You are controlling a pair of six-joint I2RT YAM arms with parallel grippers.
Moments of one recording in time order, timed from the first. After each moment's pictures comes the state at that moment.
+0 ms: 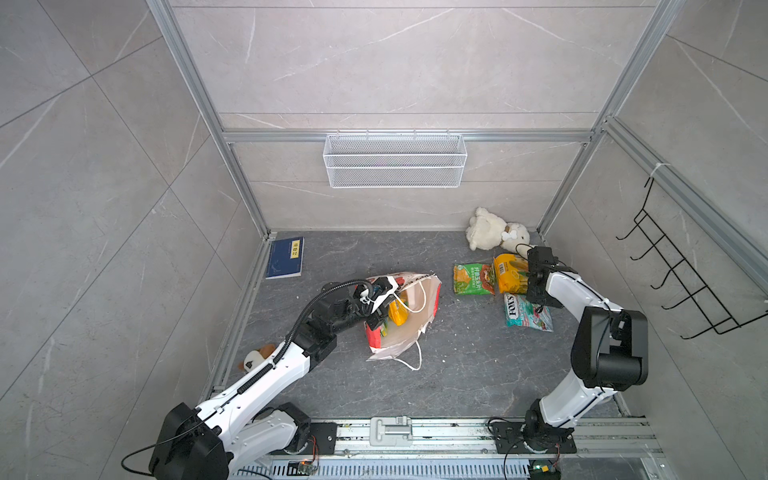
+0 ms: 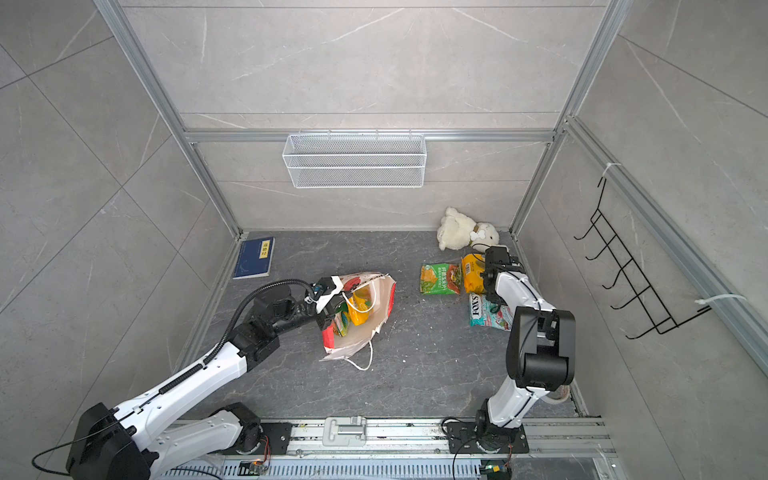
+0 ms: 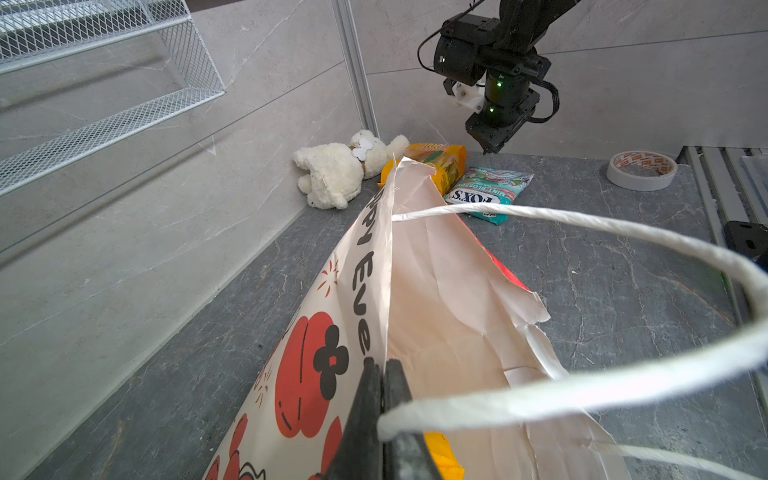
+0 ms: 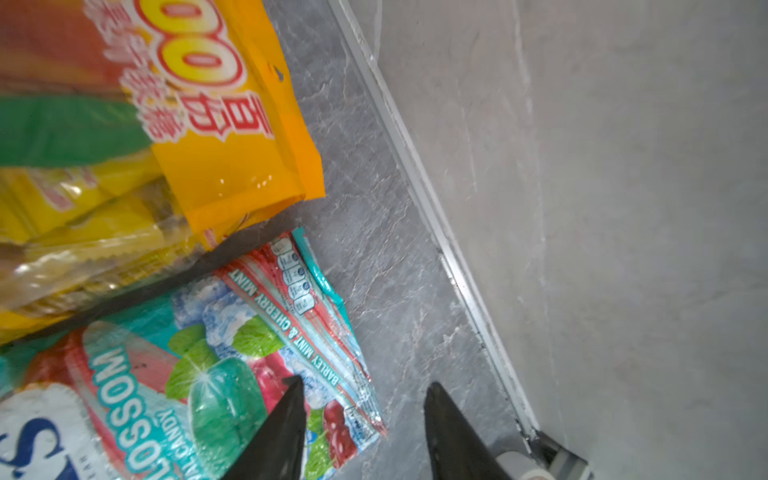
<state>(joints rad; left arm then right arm) -0.62 1.07 0.72 0.13 0.40 0.33 -0.12 1.71 1.21 -0.70 0.58 0.20</state>
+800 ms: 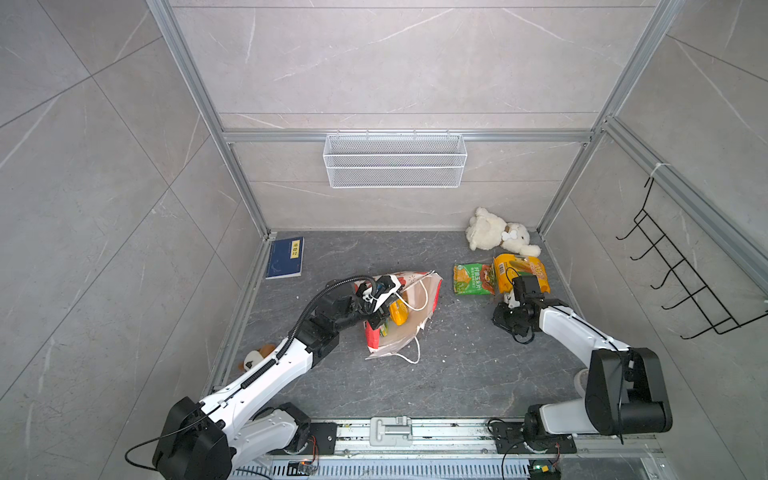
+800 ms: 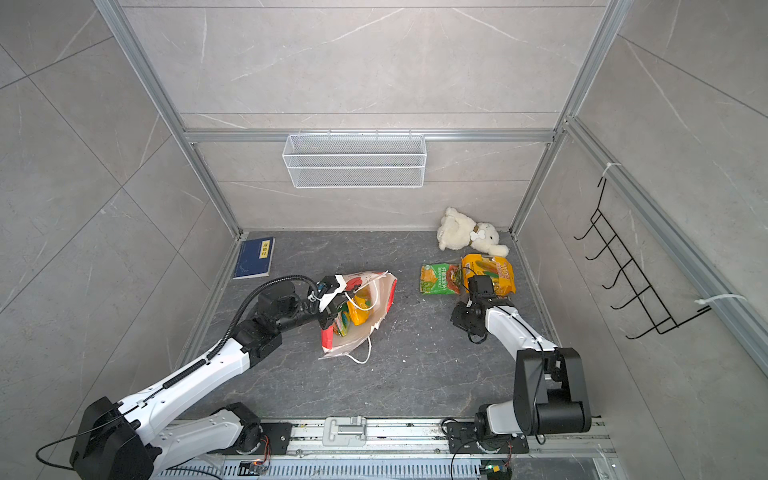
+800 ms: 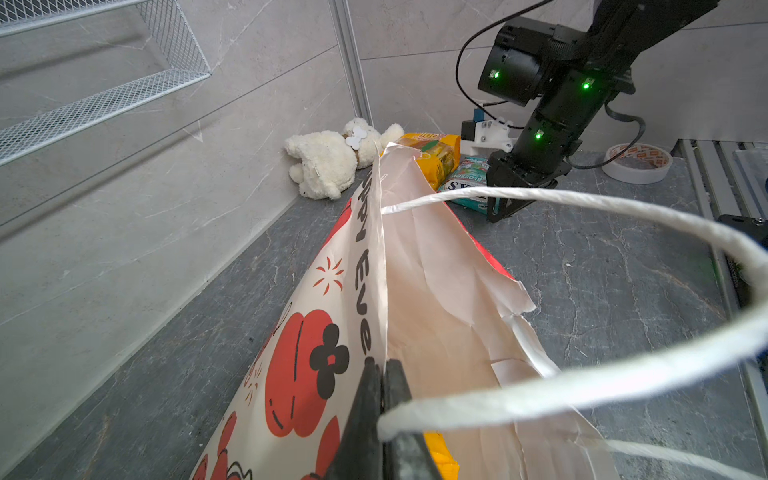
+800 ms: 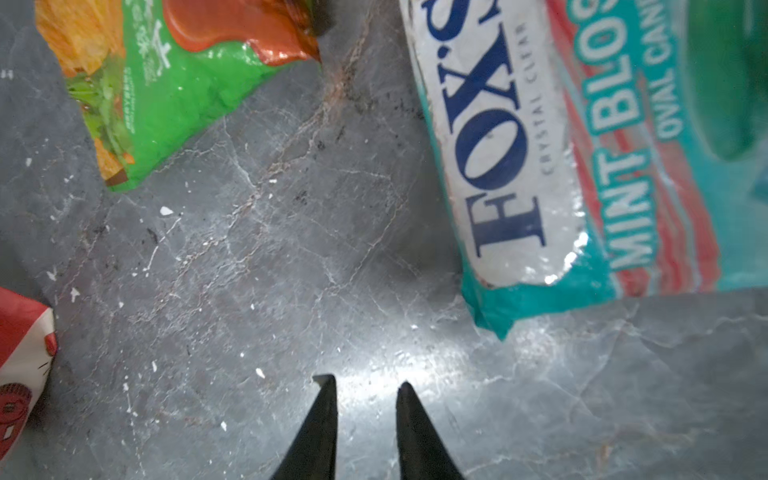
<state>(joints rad) -0.63 1.10 0.75 0.09 0.40 0.33 0.03 1.46 0.80 -0.52 -0.10 0.50</state>
